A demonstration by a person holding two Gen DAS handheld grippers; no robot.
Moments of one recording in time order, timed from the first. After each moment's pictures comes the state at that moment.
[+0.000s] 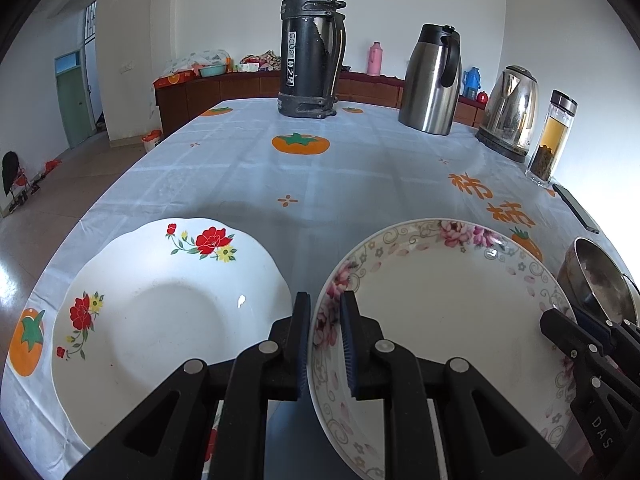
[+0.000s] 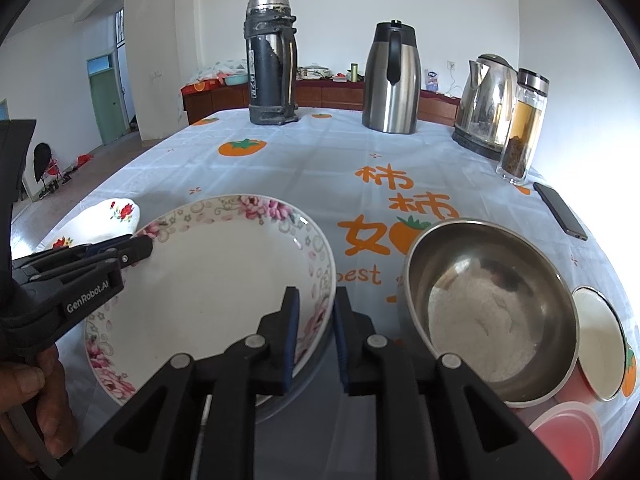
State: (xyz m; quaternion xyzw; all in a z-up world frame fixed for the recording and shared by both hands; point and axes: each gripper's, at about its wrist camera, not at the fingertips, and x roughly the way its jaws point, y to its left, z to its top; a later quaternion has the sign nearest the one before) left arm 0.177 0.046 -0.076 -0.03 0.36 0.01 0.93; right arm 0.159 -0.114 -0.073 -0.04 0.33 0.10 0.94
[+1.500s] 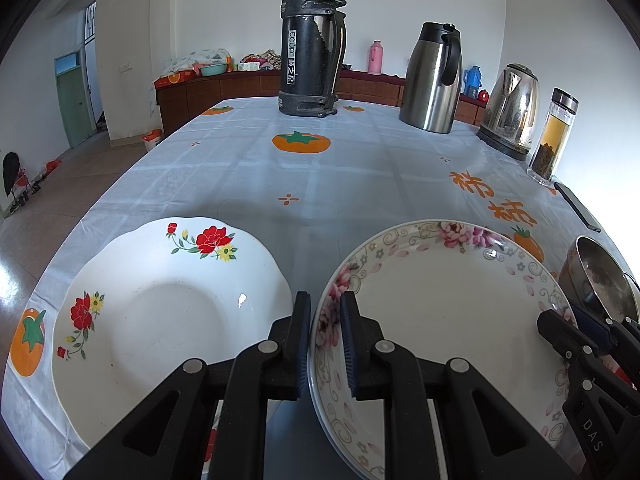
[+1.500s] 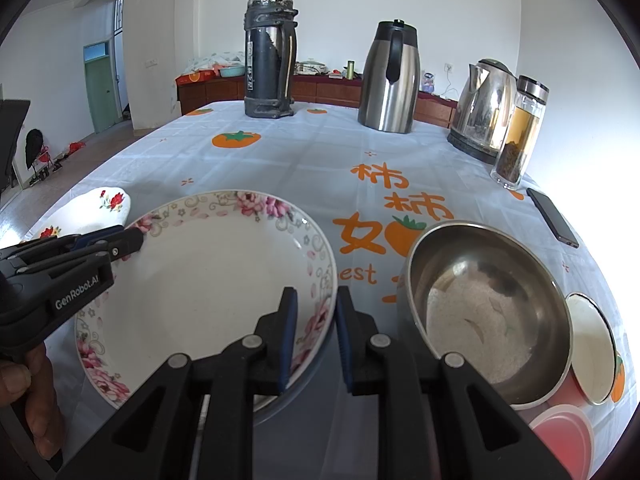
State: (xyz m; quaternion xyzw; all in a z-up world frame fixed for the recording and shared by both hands) left arm 0.178 0.045 -0.075 -0.03 0.36 0.01 0.93; right arm 0.164 -0.108 -0.075 -0.07 0.34 0.08 0.93
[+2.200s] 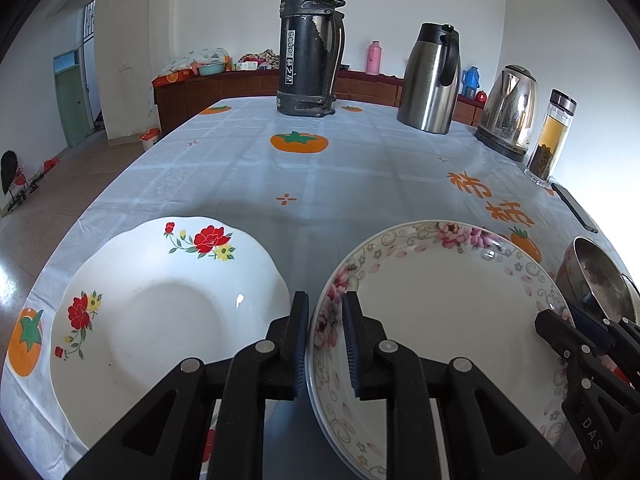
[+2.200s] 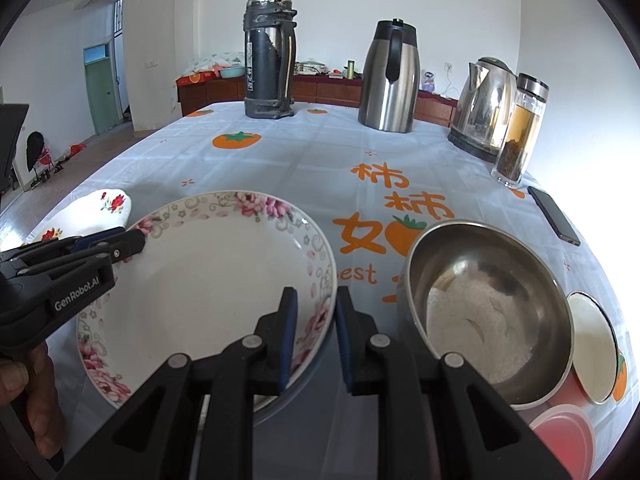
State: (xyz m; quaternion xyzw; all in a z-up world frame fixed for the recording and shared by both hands) left arm 0.177 0.046 -0.076 -0.04 0.36 0.01 0.93; right arm 0.164 -0.108 -0.076 -0.06 0.34 0.08 0.93
